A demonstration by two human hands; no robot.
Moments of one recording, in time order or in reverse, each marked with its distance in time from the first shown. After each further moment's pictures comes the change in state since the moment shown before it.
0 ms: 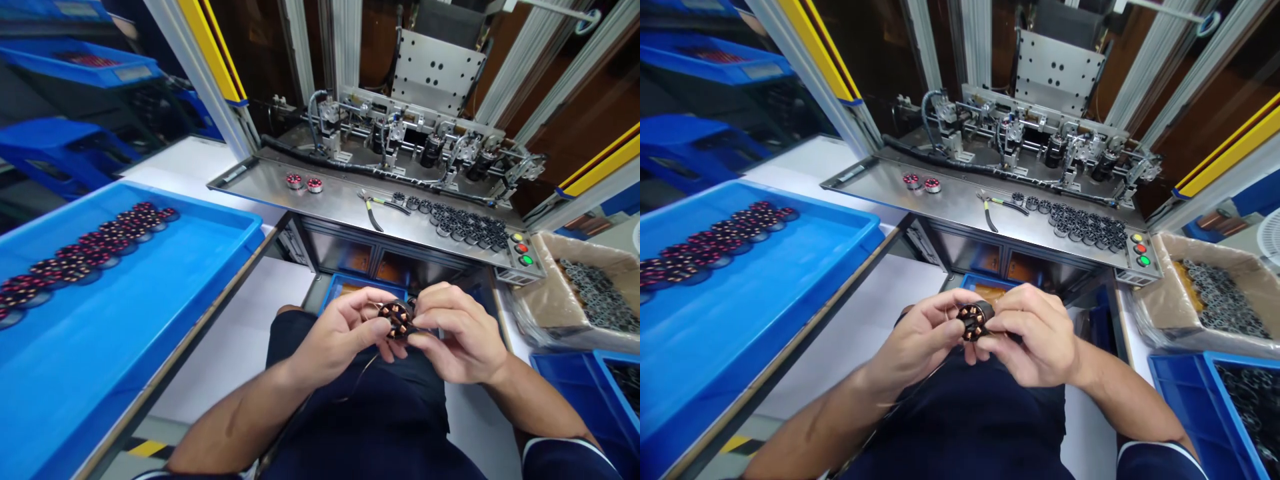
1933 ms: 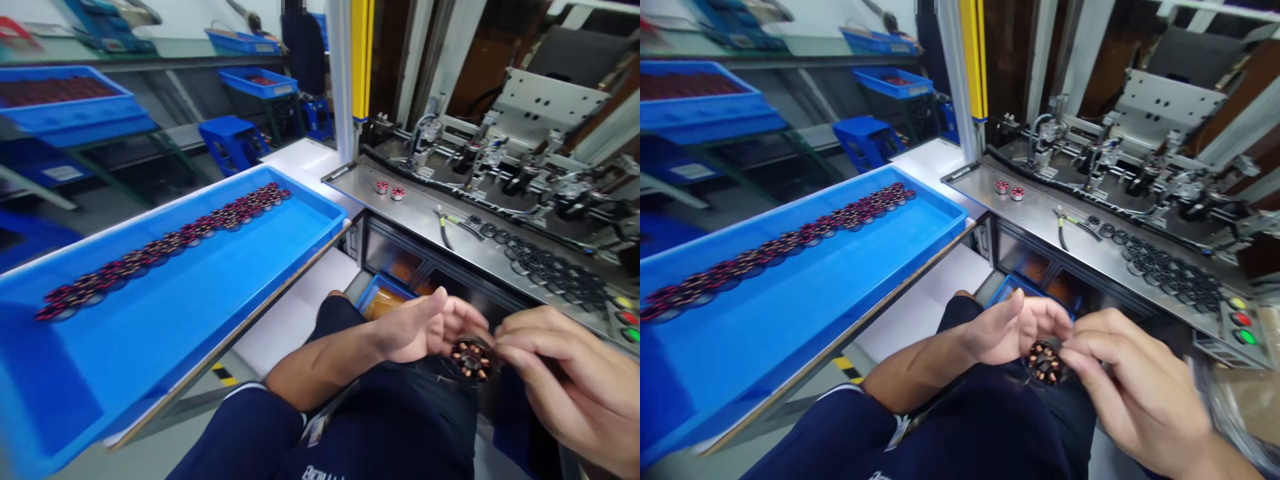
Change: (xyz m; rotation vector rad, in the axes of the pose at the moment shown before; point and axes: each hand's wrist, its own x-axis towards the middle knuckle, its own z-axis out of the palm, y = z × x) left_hand 0.013 0.000 -0.022 -0.366 -0.269 -0.036; right_hand 0.036 -0.010 -0.011 -0.050 -0.262 0.168
